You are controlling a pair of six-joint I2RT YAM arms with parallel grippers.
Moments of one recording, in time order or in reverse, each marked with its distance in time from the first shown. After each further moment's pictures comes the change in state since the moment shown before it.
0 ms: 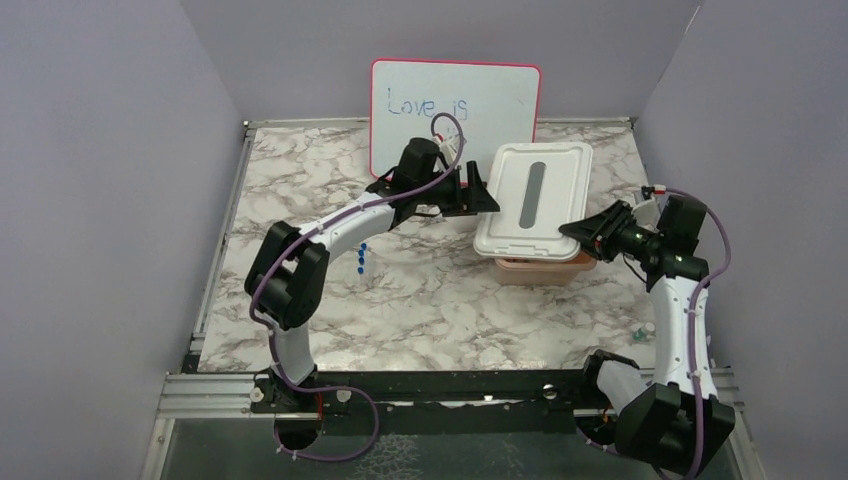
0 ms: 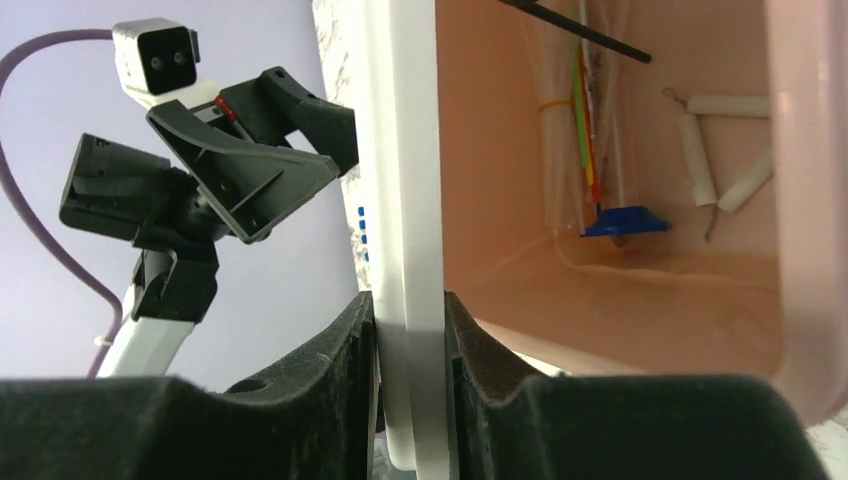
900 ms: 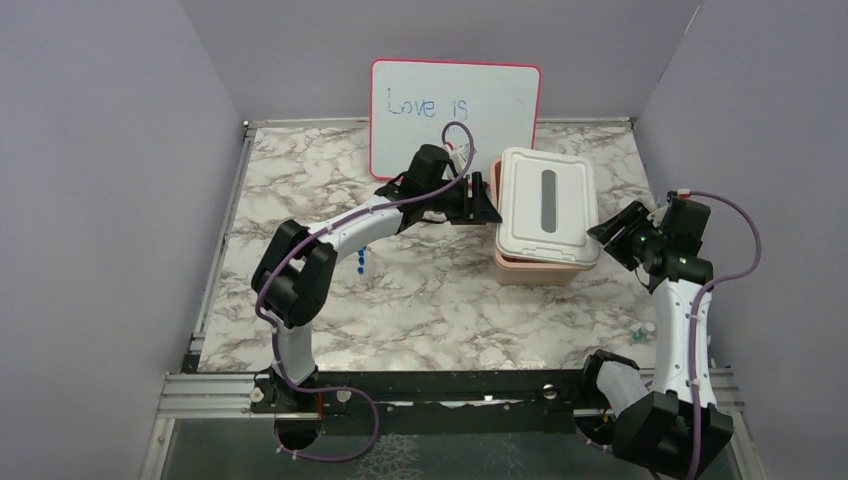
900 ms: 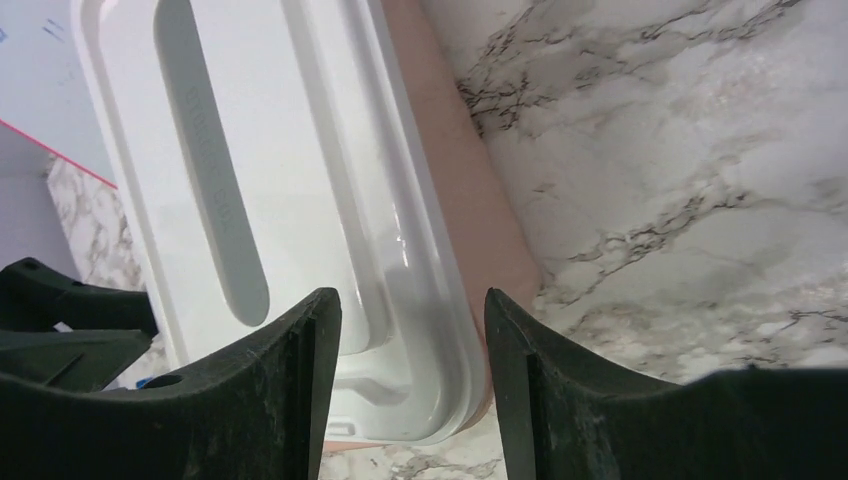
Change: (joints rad) left arm -0.052 0.043 0.008 -0.008 0.018 0.005; right arm -0.011 -0.028 0.023 -0.105 0.561 -0.196
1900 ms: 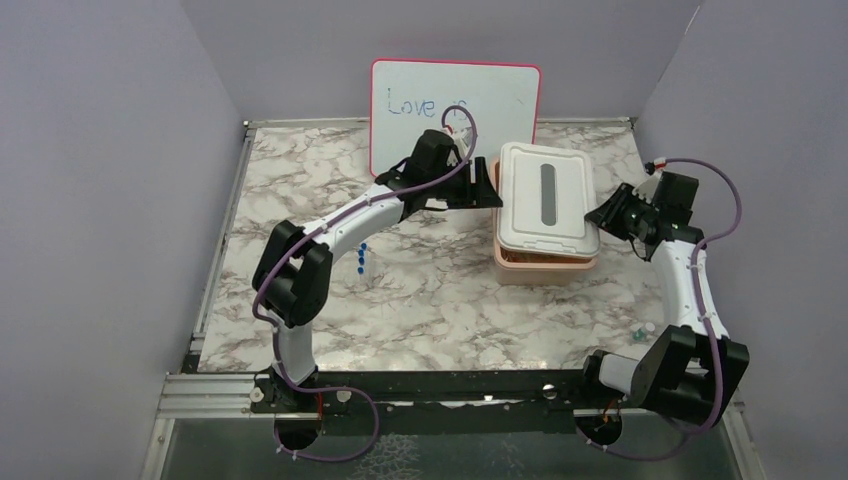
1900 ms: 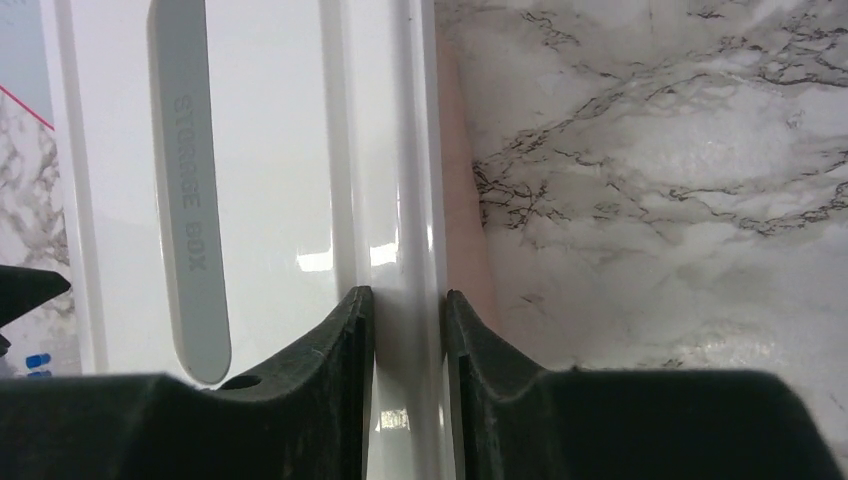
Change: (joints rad) left arm -0.002 0.002 0.136 -0.149 -0.130 0.084; right arm 0.042 0.274 0.080 0.190 -0.052 -0.240
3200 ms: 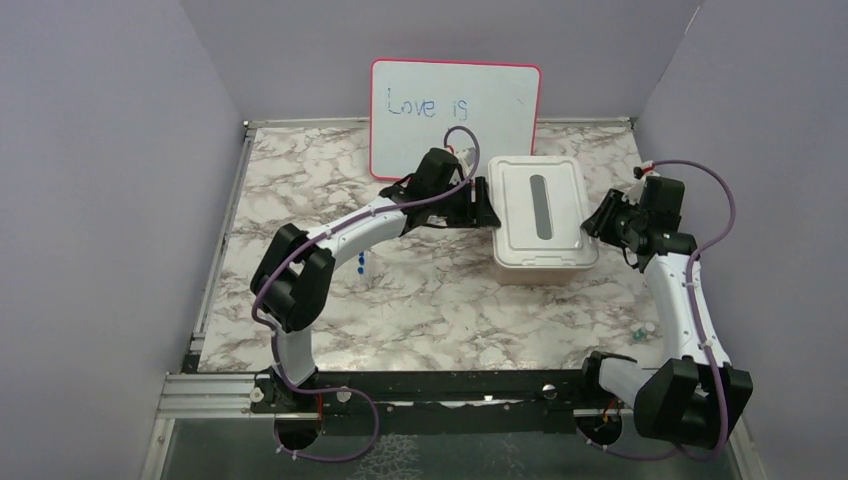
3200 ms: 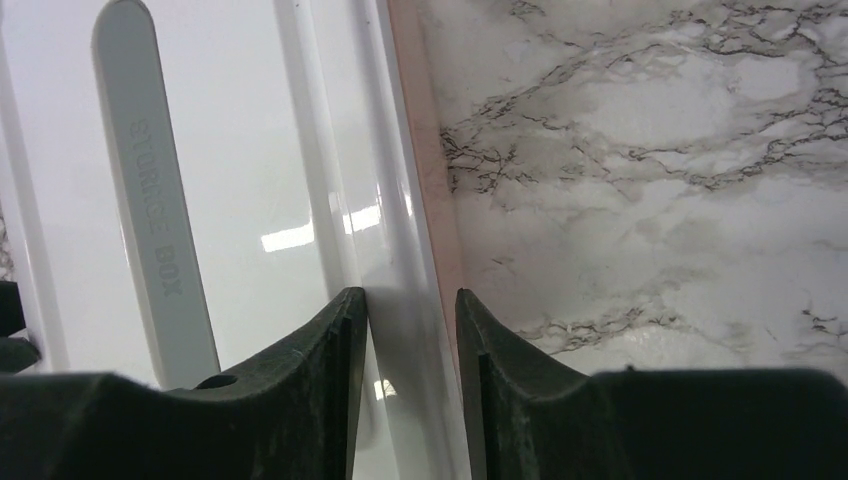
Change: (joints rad) left arm -0.041 -0.023 -0.111 0.002 -0.040 -0.027; right arm 0.112 -0.111 -0.017 -0.081 0.192 -0.058
